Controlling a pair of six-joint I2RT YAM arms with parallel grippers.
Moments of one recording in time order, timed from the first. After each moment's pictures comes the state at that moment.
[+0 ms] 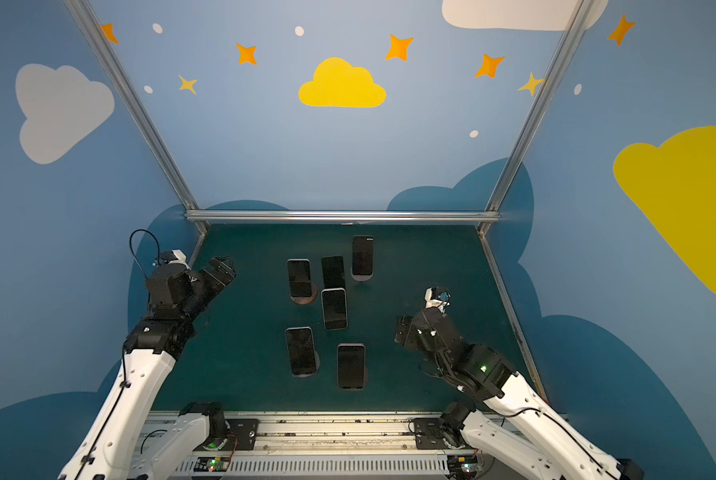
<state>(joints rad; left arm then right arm) 0.01 0.90 0.87 -0.37 0.00 -0.76 0.88 0.72 0.86 -0.87 0.43 0.81</state>
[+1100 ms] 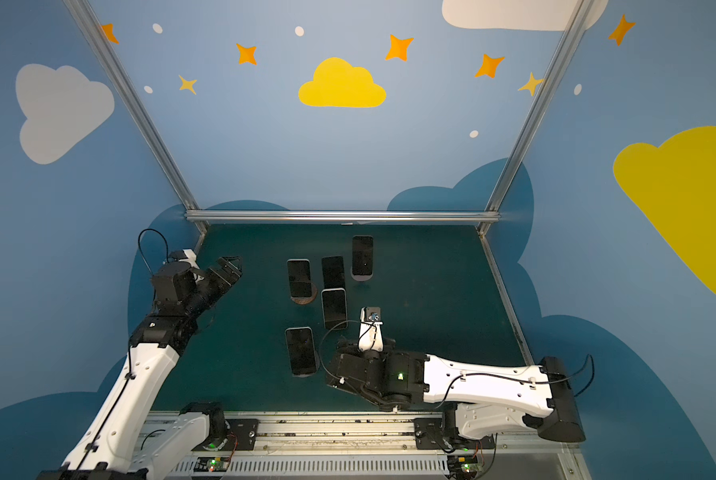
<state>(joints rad) 0.01 0.94 0.86 -0.33 0.12 -0.81 1.48 1.19 1.04 -0.90 0.82 1.22</state>
